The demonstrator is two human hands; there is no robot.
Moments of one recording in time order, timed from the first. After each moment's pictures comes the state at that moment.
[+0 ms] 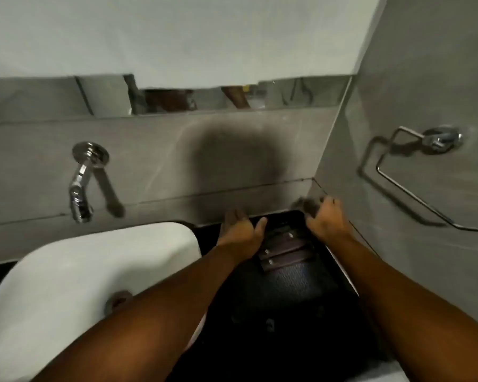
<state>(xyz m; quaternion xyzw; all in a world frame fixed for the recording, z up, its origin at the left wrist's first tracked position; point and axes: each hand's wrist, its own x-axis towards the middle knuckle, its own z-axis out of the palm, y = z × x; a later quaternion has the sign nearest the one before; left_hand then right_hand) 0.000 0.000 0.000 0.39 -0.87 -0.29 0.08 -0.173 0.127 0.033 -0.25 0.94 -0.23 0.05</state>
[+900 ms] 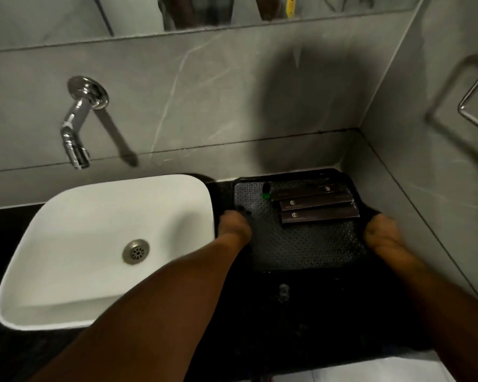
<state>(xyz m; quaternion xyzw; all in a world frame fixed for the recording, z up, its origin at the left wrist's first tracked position) 0.008 0.005 -0.112 0.61 -0.72 -0.32 -0.06 -0.238 0.197 -0.115 -0.23 0.95 -0.10 0.18</state>
